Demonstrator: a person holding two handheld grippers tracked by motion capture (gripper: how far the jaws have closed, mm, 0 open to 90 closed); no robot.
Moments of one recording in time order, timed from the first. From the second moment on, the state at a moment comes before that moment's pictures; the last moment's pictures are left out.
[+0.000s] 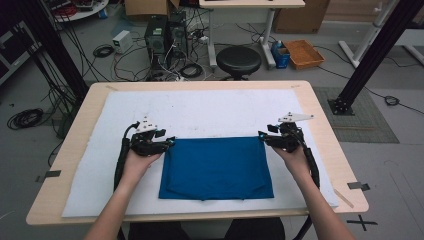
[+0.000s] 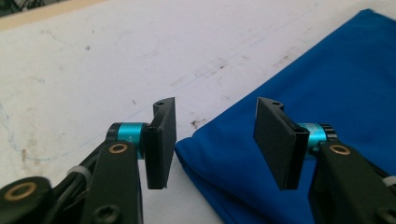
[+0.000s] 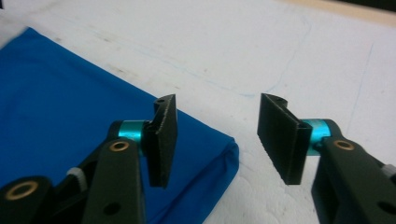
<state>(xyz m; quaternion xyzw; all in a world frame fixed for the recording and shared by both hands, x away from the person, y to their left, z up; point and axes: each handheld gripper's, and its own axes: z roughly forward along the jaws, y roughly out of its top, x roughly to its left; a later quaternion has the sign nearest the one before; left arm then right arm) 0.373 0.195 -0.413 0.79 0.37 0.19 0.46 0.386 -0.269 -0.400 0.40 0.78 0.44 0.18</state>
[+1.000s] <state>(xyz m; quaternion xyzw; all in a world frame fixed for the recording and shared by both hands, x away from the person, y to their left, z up) 0.345 0.222 -0.393 0.75 0.34 0.24 0.51 0.369 -0.301 -0.386 0.41 0.75 0.50 0.16</state>
